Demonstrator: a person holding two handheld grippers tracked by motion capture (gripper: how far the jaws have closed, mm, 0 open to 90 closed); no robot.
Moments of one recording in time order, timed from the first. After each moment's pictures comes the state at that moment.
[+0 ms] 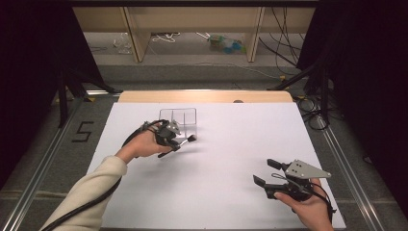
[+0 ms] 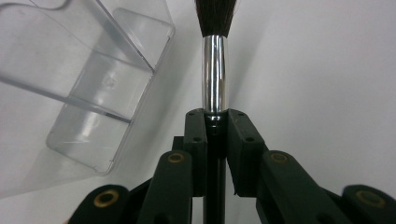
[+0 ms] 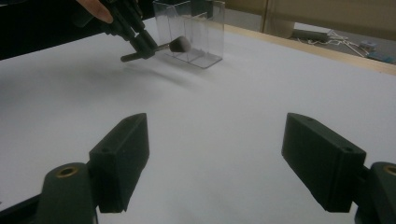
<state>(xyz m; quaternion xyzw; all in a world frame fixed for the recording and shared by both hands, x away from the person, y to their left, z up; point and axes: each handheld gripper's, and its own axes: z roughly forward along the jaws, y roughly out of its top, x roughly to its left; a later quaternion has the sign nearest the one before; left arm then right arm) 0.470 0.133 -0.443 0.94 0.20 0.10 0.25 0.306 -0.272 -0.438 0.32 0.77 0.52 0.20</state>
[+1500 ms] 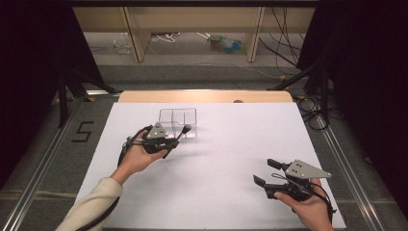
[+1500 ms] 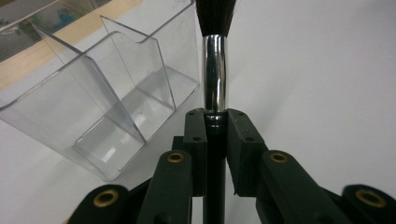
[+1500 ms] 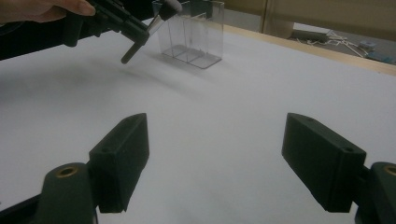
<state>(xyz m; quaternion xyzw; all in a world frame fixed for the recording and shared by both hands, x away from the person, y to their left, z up) 0.435 0.157 -0.452 0.84 0.28 0.17 0.42 0.307 -0.272 -0.438 0.32 0.76 0.52 0.20</state>
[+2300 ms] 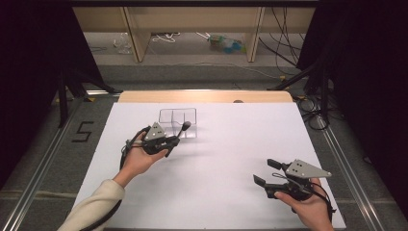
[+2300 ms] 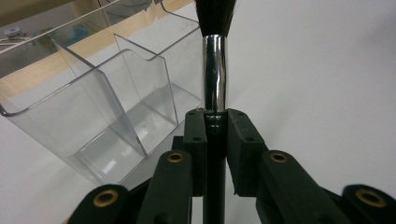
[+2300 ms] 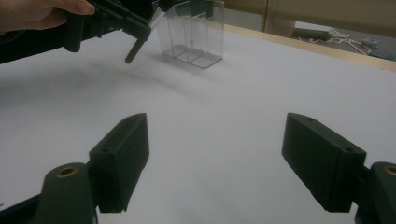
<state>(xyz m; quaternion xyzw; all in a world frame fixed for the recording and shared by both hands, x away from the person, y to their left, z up) 0.430 0.155 -0.454 0.81 0.31 0.19 0.46 0.306 -0.273 -0.438 0.33 0.77 0.52 0.18</state>
